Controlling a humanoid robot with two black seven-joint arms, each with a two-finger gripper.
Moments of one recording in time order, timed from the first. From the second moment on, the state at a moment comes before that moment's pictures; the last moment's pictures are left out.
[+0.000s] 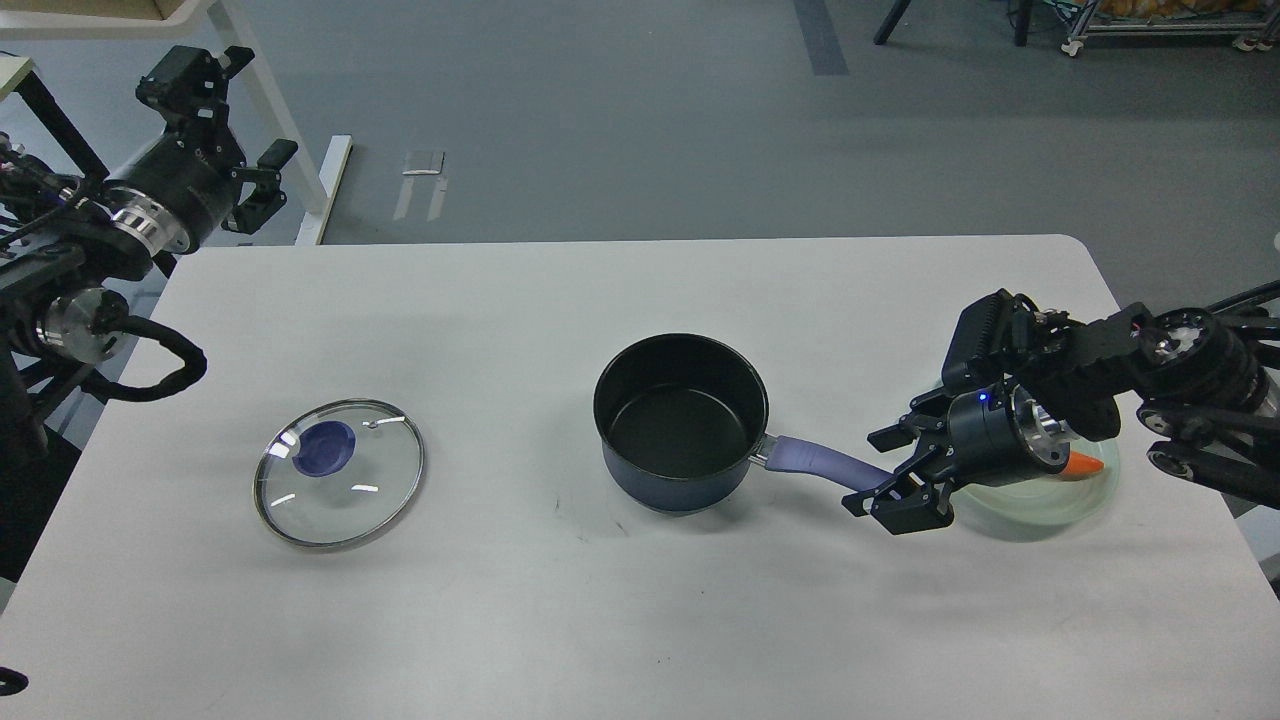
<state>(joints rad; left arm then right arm) -1.01 0.60 -0.15 -0.64 -0.05 -0.34 -0.46 1.25 -0.81 -0.19 1.42 -1.86 0.32 0.49</state>
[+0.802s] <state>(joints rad) -0.99 0.59 -0.15 -0.64 -0.10 -0.36 -0.44 1.29 -0.77 0.03 1.10 -0.42 -0.04 0.49</state>
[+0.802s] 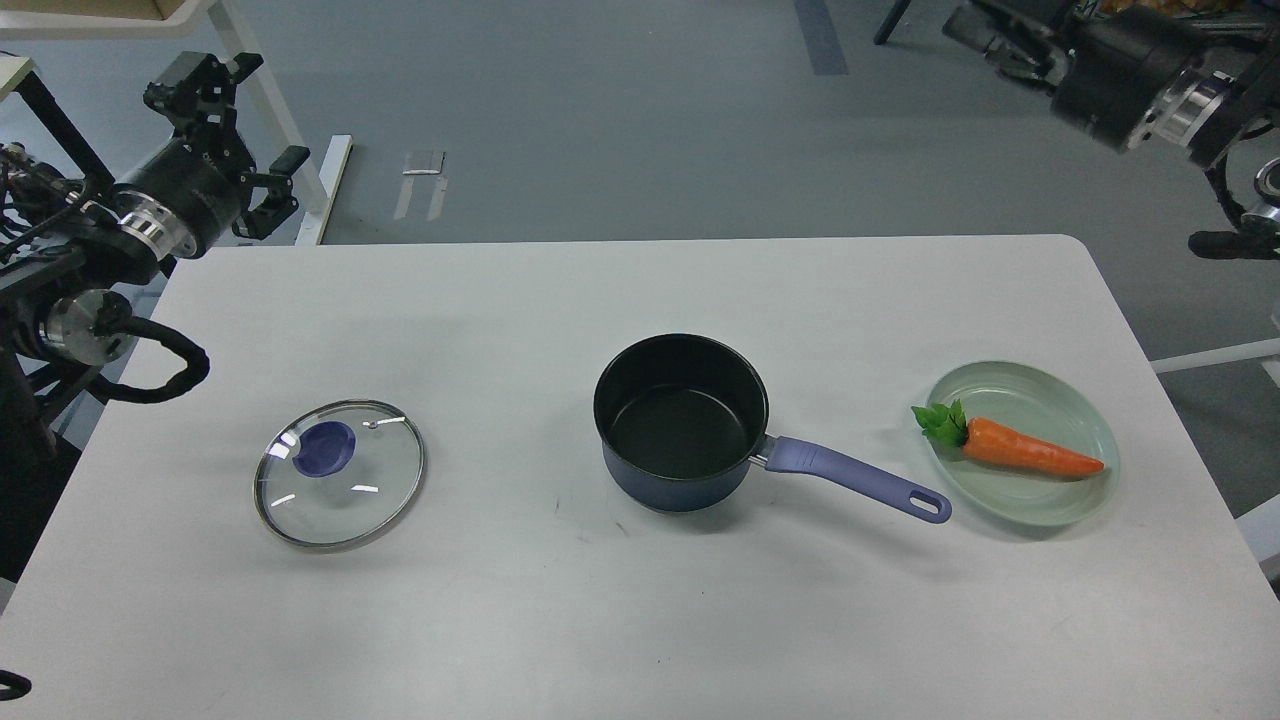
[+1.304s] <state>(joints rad) -0.93 0.53 -0.25 -0.64 -0.11 -0.39 -0.36 0.97 -0.55 0.35 0.85 0.09 0.09 0.49</state>
